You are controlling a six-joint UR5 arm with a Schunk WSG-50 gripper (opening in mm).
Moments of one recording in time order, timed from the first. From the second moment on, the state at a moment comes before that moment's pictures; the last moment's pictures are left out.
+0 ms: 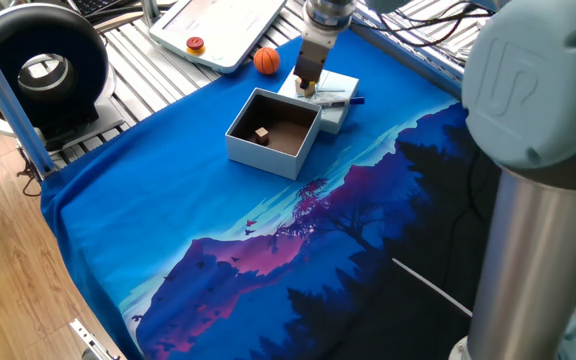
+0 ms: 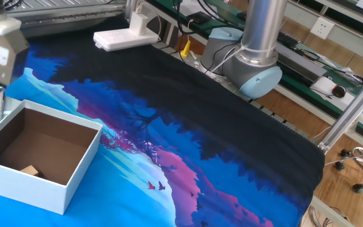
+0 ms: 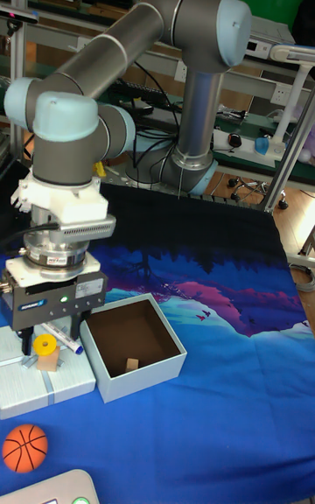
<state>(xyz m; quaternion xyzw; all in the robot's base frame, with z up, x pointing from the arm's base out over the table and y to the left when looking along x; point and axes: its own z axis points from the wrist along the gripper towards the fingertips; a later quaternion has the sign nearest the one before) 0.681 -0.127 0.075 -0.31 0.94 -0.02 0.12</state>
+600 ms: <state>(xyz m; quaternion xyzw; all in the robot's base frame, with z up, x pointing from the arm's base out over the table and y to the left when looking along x) 0.684 -0.031 0.099 -0.24 0.96 0.00 0.14</state>
